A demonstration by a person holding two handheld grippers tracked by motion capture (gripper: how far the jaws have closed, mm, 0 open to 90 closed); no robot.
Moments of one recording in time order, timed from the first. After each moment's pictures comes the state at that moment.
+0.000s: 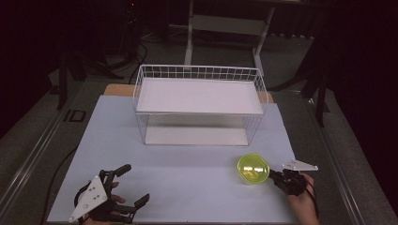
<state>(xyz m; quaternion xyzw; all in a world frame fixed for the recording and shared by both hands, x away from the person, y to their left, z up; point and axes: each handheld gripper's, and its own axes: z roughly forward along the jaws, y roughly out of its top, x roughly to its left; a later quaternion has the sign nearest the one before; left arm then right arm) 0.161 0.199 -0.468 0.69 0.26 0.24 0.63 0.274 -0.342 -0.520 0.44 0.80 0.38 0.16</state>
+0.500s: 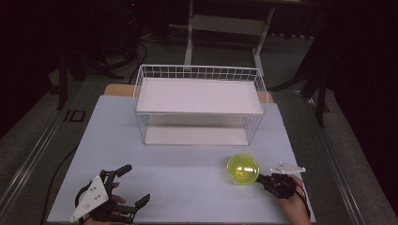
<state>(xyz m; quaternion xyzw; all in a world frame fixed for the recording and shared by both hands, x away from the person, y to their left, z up) 0.161 0.198 -0.469 0.70 0.26 0.24 0.62 0.268 -0.315 -0.526 0.40 0.82 0.38 0.13</state>
